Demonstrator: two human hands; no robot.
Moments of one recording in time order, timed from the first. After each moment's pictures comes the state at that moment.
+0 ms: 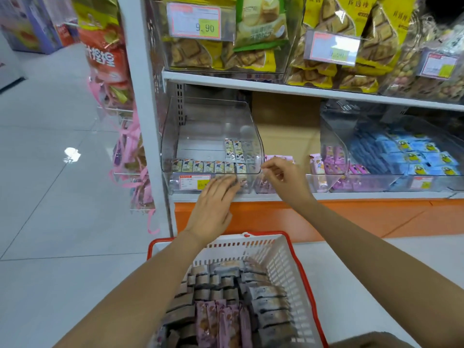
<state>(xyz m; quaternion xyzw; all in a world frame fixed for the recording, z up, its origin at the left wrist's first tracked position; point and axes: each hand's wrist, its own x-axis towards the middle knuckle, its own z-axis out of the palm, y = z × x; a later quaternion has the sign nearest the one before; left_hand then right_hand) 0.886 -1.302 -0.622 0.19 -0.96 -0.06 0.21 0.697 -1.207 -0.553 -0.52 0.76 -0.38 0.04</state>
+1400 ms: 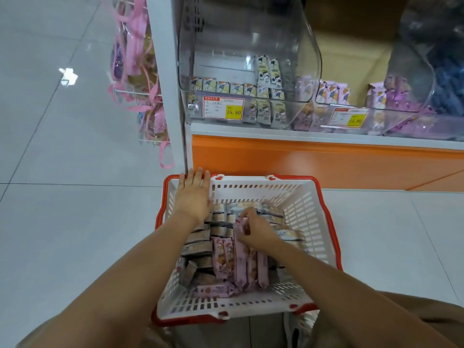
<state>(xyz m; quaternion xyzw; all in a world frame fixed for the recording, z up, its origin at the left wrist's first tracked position) 0.962 -1.310 -0.758 0.37 -0.91 -0.11 -0.12 0.832 -1.156 -0.768 -0.44 0.79 -0.11 0.40</state>
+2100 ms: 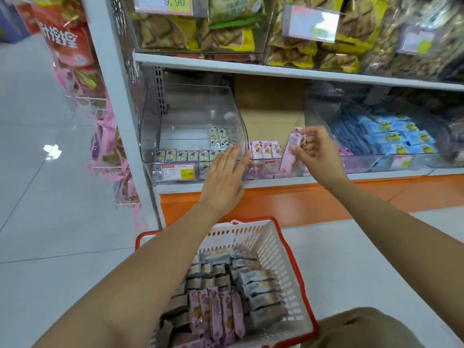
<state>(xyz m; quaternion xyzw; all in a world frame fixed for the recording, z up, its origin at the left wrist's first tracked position) 0.833 -1.281 -0.594 0.20 -0.95 -0.08 0.21 0.639 -1.148 -0.526 -0.41 0.78 -0.47 0.02</state>
